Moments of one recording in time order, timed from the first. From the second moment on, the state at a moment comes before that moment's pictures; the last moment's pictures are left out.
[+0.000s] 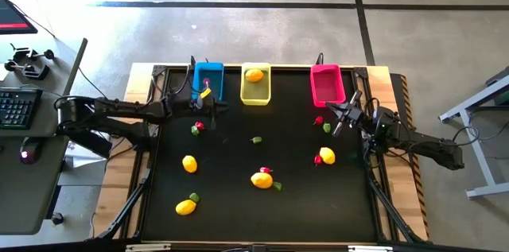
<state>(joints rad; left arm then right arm) 0.34 1.19 0.37 0.67 0.19 0.14 -0.29 0.01 0.01 0.05 0.21 -0.40</state>
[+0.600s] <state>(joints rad) 0.27 1.26 0.31 0.84 0.21 0.21 -0.29 0.01 0.01 0.10 0.19 -0.31</state>
